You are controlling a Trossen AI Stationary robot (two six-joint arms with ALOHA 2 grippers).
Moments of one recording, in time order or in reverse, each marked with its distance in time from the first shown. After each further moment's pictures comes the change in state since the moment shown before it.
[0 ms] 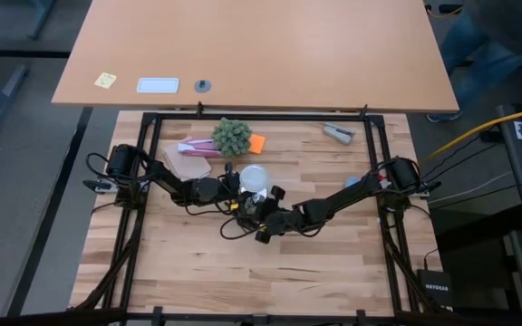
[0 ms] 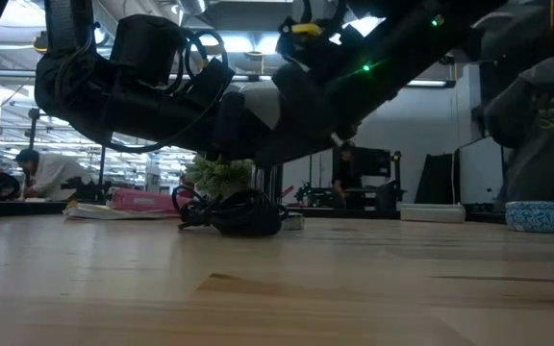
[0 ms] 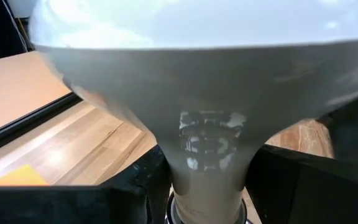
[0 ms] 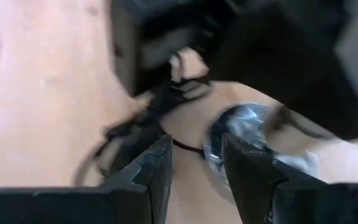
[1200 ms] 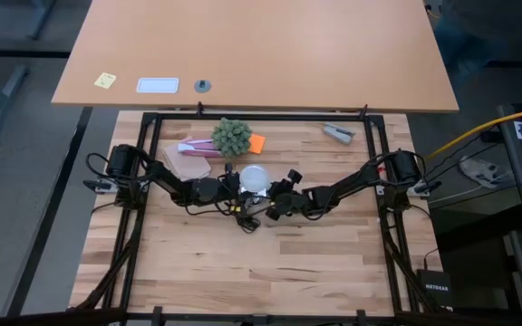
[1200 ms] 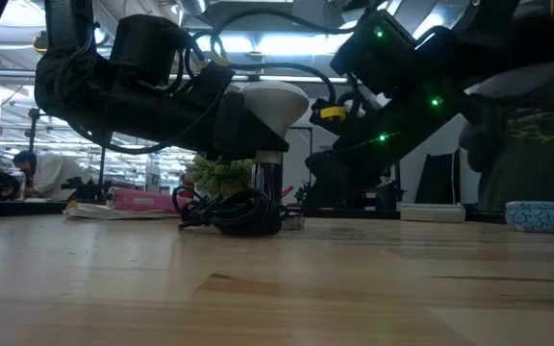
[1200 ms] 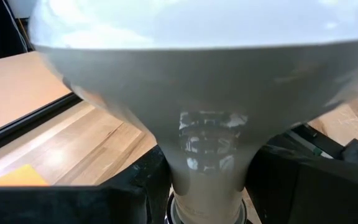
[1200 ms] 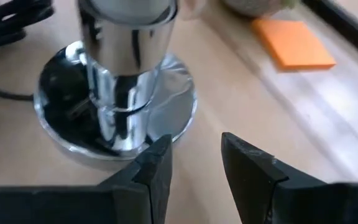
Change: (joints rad) left arm 0.000 0.000 0.000 0.000 -0.001 0.000; right arm -0.146 -0.029 -0.242 0.142 0.090 0.008
